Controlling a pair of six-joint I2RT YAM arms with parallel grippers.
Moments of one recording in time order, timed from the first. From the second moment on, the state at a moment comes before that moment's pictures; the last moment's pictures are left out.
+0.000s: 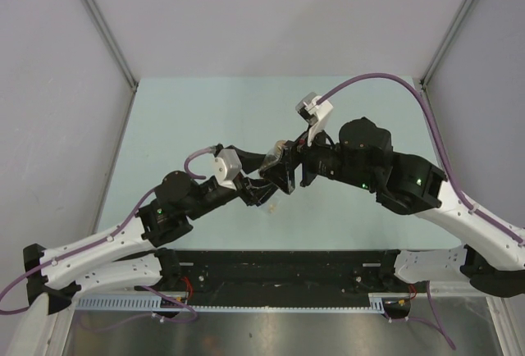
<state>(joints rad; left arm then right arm) -1.10 0.83 0.79 0.28 0.05 -0.01 1.11 1.15 1.56 -0.63 0.04 0.35</state>
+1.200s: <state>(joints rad) -1.10 0.82 0.77 0.37 0.23 -0.17 1.11 0.87 1.33 -0.27 -0.14 0.25</state>
